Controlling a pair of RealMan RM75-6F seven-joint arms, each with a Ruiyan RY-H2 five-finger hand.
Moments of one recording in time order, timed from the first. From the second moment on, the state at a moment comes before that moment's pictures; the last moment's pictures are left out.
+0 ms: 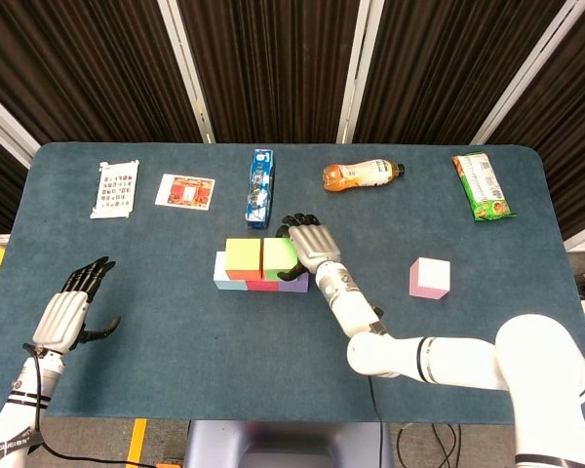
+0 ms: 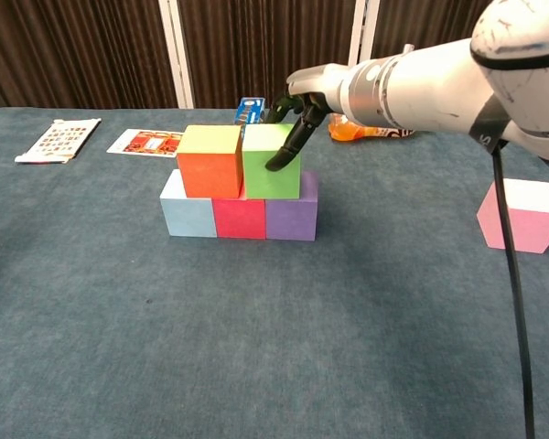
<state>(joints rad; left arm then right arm) -0.34 -1.24 -0.08 -1.55 1.40 1.23 -0.16 1.24 -1.55 0.28 -1.50 -0.27 0.88 -0.52</state>
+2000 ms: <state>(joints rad) -0.34 -1.23 -0.08 -1.54 1.41 1.22 -0.18 1.23 -1.56 0.29 -1.53 -0.27 0.90 -0.54</state>
